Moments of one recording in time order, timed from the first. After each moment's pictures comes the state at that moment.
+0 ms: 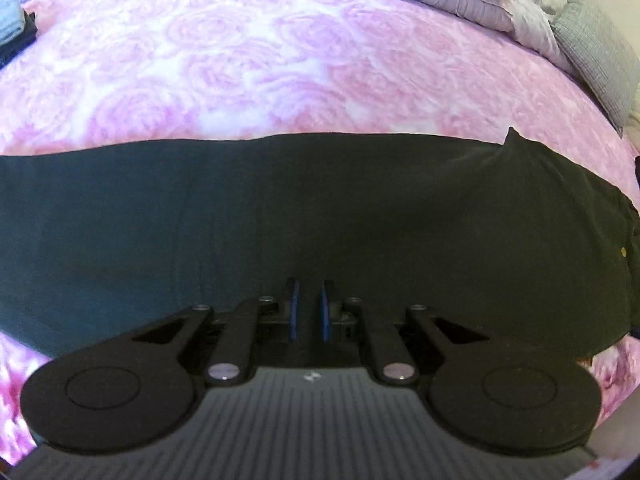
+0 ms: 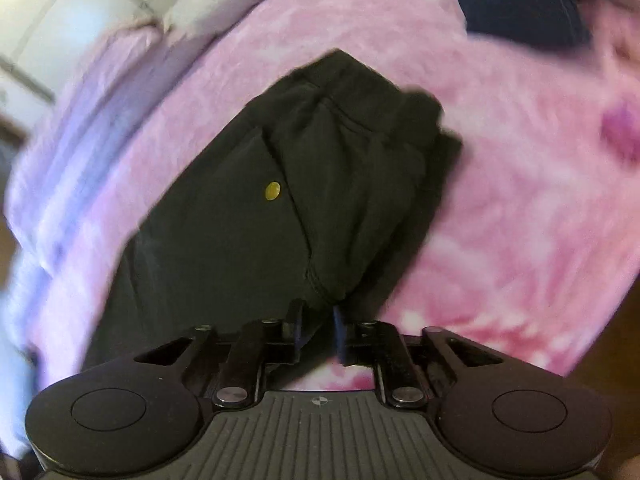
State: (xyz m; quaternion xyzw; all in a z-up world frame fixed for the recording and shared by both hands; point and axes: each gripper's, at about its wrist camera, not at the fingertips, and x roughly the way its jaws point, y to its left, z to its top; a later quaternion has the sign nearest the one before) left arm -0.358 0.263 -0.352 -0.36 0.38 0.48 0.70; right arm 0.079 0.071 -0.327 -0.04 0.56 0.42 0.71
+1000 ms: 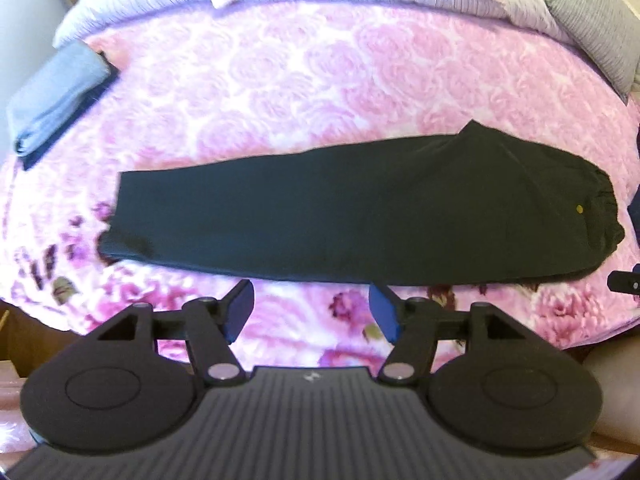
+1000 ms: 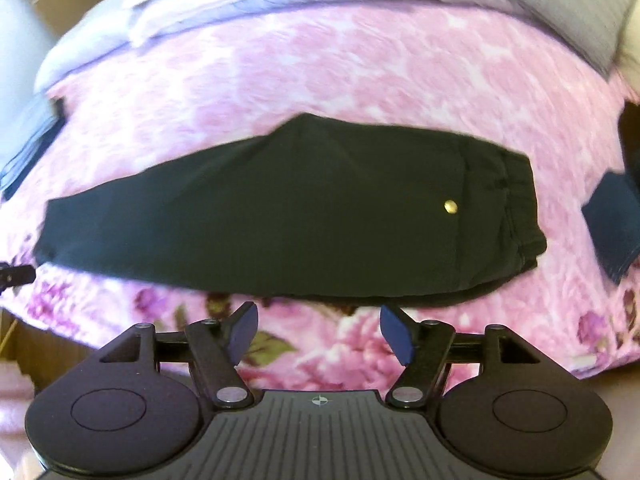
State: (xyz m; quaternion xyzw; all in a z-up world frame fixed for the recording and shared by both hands) left arm -0.359 0.165 -0.159 -0.33 0.46 0.52 0.64; right arm -0.075 0.103 -0.170 -0.34 0.47 0.56 0.59
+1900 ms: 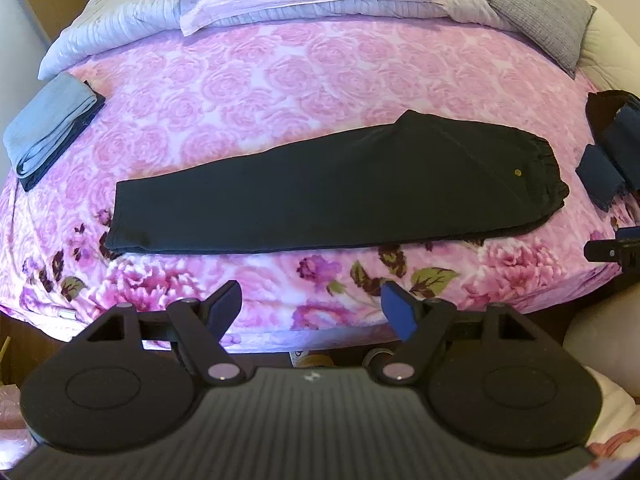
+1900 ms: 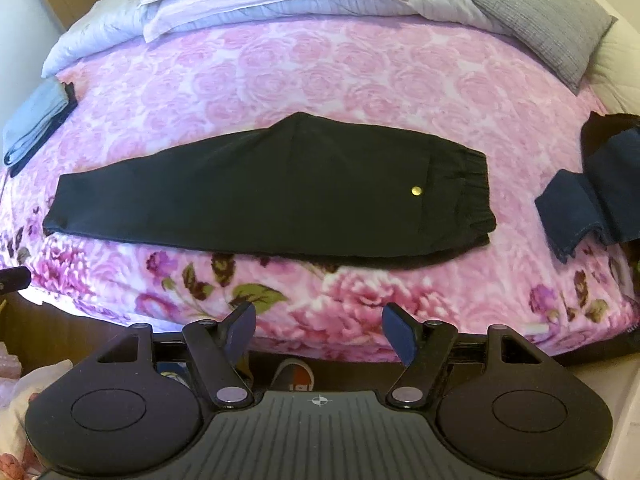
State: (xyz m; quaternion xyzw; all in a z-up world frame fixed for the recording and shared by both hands) left arm -0.343 0.086 -0.104 -0.30 0.46 0.48 0.68; right arm -0.090 0.041 -0.115 -0.36 0.45 0.55 0.60
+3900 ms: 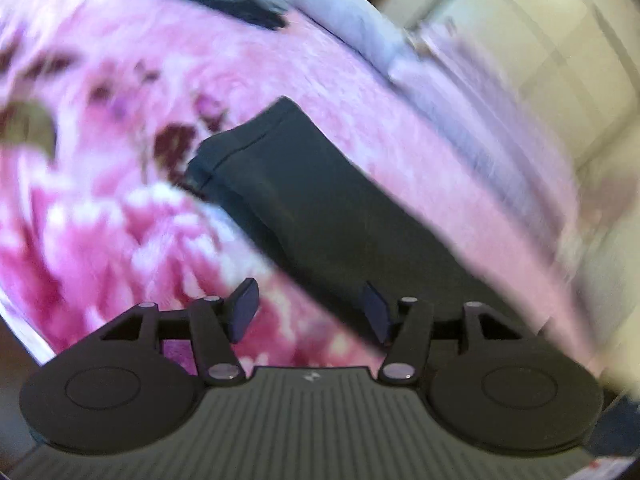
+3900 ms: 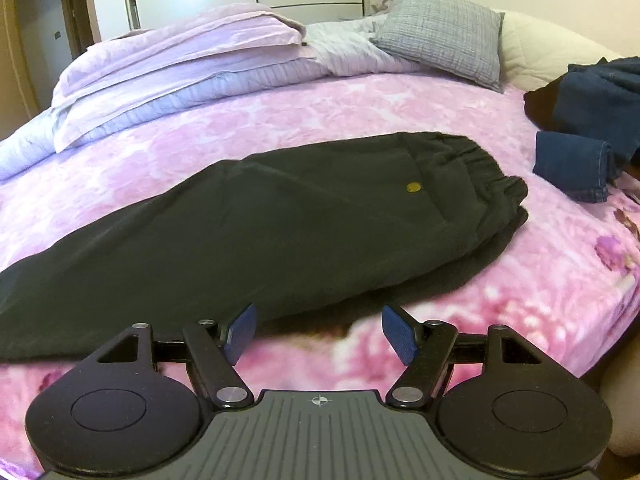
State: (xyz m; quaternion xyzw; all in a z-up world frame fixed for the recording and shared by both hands) left arm -0.635 0.193 -0.385 -0.49 0.03 0.59 0.64; right arm -0.133 0.045 -0.316 -0.17 0.34 0.50 0.78
